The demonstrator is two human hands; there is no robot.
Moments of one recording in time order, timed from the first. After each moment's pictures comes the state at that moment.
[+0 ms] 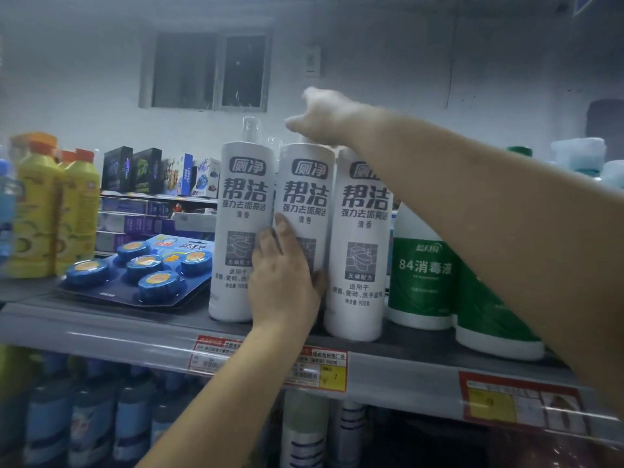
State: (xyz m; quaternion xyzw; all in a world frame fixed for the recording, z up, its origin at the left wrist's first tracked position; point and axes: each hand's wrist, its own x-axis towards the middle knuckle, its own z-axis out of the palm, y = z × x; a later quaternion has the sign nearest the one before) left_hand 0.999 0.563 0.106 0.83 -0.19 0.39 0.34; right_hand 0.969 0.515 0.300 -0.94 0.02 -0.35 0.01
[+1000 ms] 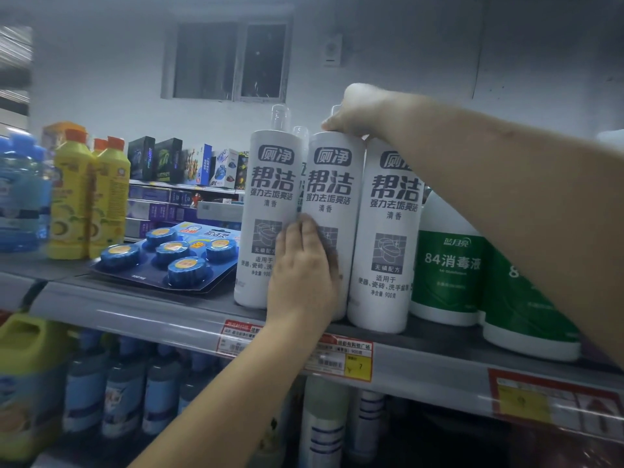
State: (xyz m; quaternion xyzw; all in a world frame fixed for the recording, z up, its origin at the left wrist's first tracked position) left_hand 0.998 0.579 0.097 0.80 -0.26 0.40 0.37; right_hand 0.977 0.514 0.302 -0.94 0.06 -0.33 0.00
